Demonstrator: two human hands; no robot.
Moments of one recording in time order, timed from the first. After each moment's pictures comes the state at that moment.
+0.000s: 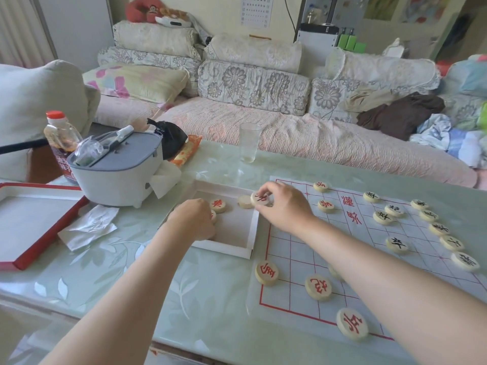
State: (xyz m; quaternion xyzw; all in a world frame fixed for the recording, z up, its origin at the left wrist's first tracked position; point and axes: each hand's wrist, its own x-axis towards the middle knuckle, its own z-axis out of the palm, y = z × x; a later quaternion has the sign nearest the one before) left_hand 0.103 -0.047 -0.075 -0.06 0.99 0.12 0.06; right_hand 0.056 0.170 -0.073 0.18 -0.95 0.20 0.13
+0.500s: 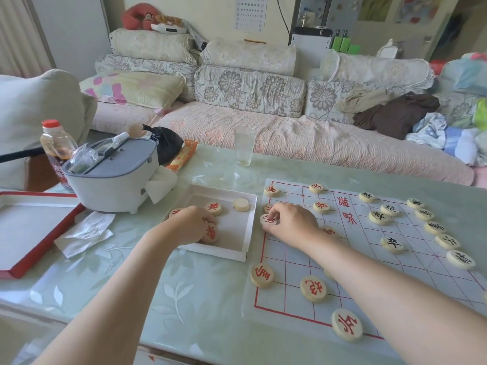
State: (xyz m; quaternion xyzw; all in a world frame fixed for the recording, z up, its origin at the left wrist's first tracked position) left_hand 0.104 -0.053 -0.079 -0.04 0.97 0.24 0.09; right_hand 0.067 0.196 -0.090 0.11 -0.98 0.14 0.05
